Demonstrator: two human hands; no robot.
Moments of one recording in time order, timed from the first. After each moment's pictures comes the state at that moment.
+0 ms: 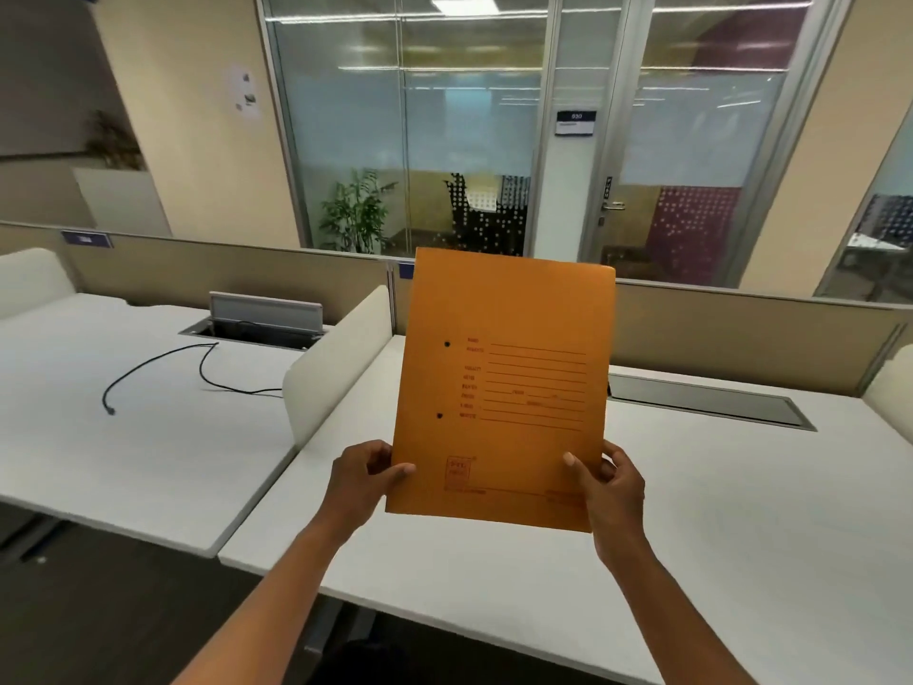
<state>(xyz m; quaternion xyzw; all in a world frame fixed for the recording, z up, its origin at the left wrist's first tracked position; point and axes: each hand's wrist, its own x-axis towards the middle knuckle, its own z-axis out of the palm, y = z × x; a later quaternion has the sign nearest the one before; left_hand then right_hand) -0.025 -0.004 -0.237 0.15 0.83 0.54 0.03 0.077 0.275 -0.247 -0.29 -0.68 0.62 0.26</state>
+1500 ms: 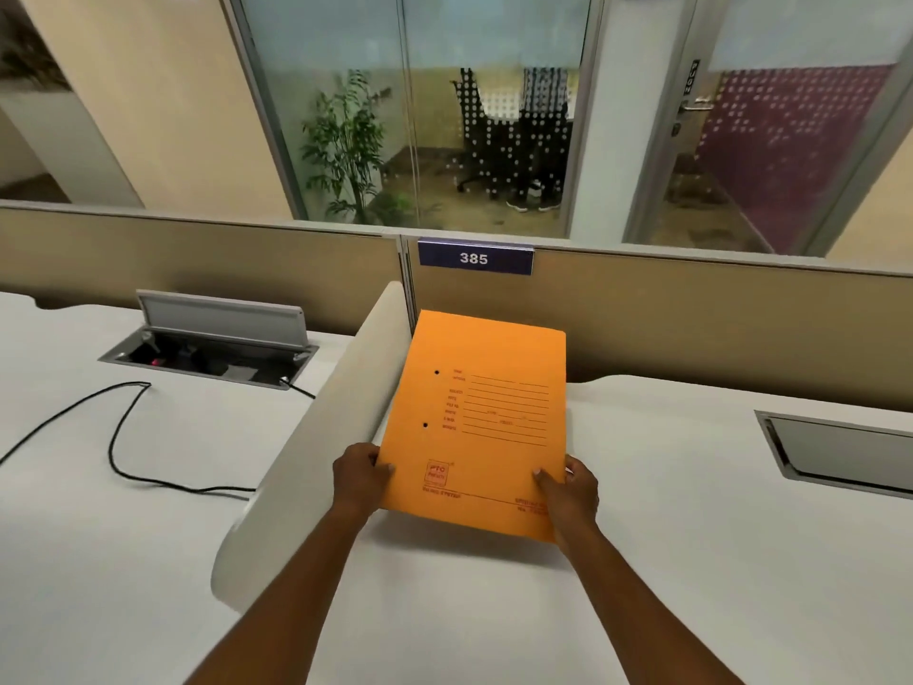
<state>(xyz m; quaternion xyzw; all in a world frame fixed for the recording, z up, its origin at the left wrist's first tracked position) -0.482 0.025 -0.337 0.00 0.93 0.35 0.07 -0.392 0.263 -0.378 -0.43 -0.66 0.61 0.11</state>
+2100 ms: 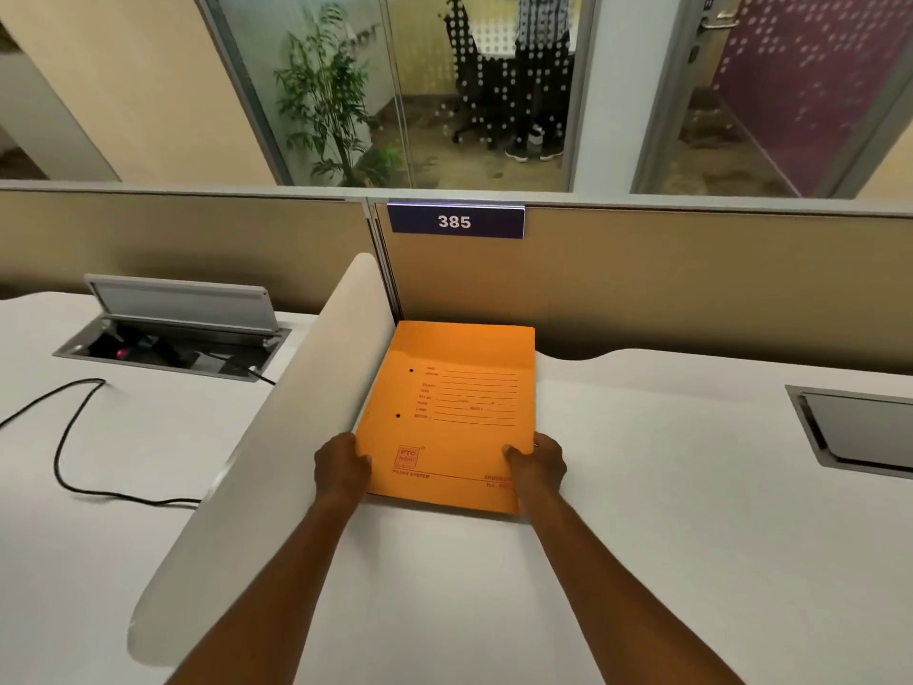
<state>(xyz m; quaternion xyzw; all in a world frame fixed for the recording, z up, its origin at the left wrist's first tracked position) -0.538 0.050 -0.384 -0.06 0.96 0.26 0.08 -0.471 0.268 -0.424 -0.44 -0.69 0.57 0.06</state>
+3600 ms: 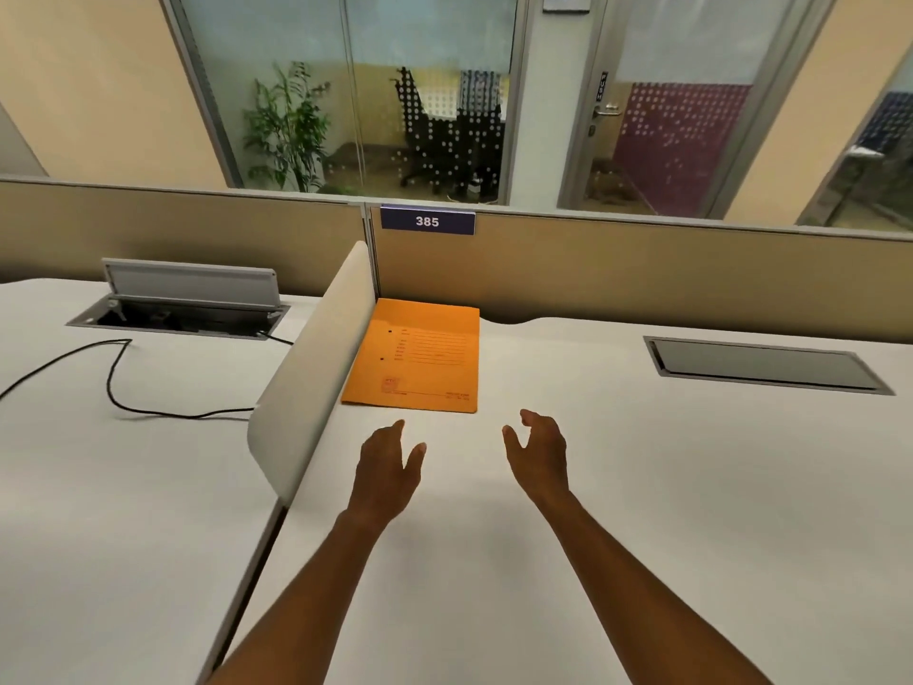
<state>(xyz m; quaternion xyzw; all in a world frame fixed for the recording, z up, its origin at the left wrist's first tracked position) -0.290 0.006 -0.338 0.19 0.92 0.35 0.02 -0.225 0.206 -0.337 -0.32 -0.84 0.41 0.16</state>
